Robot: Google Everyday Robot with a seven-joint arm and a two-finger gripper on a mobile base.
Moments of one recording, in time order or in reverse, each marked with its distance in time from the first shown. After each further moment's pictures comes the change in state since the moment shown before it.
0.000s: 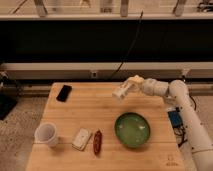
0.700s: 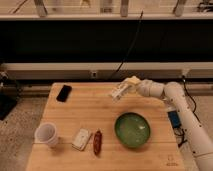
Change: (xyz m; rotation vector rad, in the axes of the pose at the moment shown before) arm -0.013 -0.002 0.014 -0.009 0.053 -0.016
